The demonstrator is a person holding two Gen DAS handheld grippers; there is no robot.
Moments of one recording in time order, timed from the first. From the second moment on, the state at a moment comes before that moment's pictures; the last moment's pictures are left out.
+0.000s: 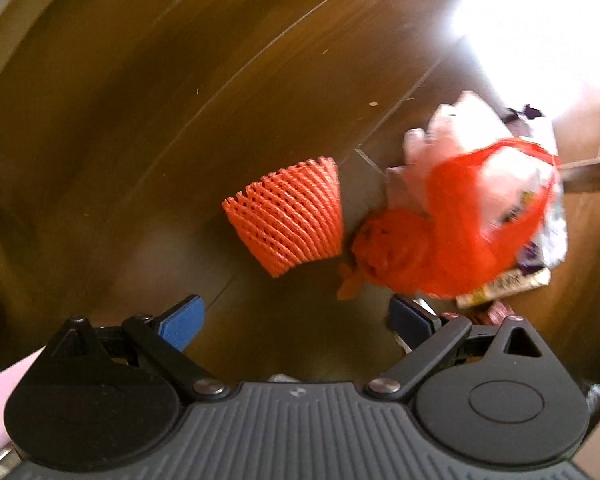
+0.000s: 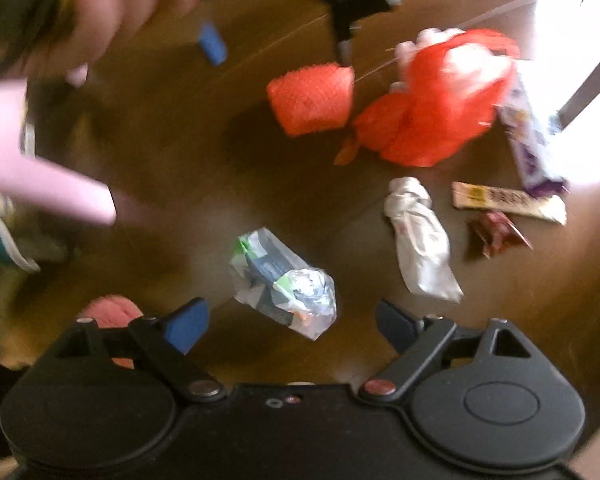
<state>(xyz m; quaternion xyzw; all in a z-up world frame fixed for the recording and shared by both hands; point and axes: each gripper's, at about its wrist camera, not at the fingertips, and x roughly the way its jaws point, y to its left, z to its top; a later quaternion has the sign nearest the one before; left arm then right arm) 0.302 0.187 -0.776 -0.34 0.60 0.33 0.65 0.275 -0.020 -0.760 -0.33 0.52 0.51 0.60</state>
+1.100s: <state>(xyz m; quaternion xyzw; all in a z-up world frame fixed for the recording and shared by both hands) 0.295 0.226 -0.858 -0.40 0.57 0.35 0.63 0.252 0.018 -0.830 -0.33 0.53 0.50 0.60</state>
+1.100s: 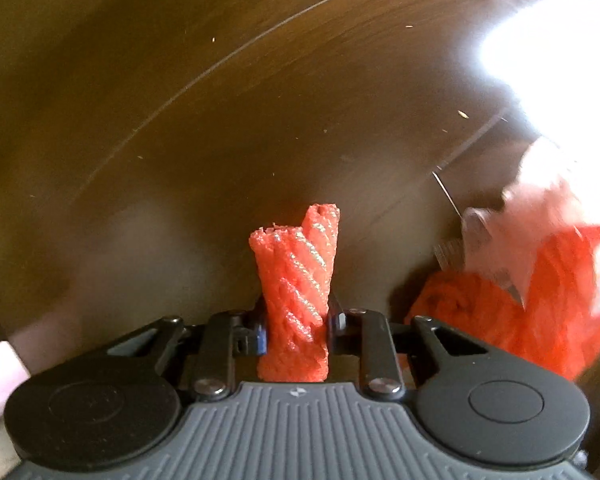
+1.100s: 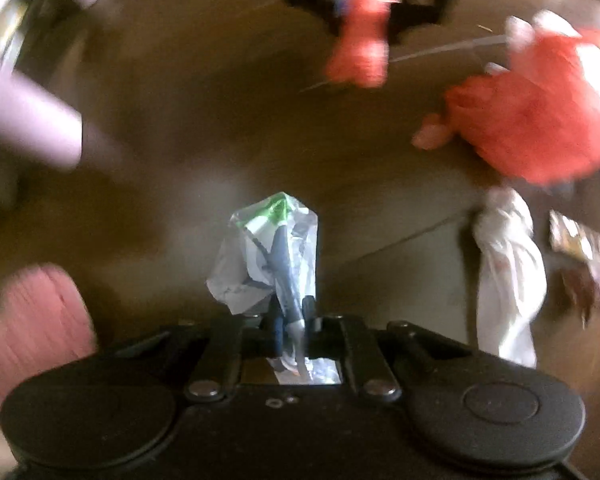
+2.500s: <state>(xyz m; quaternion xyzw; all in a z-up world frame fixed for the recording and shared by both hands) 0.345 0.006 -0.193 -0.22 0.50 0.15 0.83 0.425 -0.191 -0.176 0.02 0.43 0.36 0.83</state>
